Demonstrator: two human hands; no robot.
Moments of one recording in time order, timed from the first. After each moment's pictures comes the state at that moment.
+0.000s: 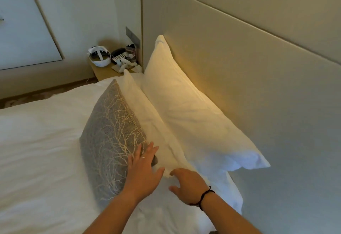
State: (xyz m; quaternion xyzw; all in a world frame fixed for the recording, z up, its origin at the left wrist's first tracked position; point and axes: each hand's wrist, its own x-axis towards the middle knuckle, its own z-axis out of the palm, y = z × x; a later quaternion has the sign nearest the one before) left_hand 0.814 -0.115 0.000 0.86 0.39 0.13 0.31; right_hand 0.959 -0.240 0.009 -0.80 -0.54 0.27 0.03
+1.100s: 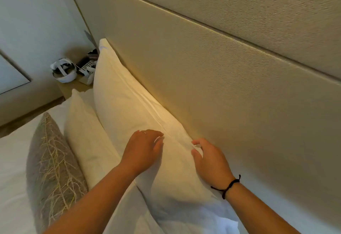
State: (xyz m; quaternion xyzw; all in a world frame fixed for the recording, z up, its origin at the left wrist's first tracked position) left_hand 1.097 -0.064 0.051 0.92 0.30 0.11 0.23; right_hand 1.229 -0.249 0.047 -0.86 -0.32 0.21 0.33
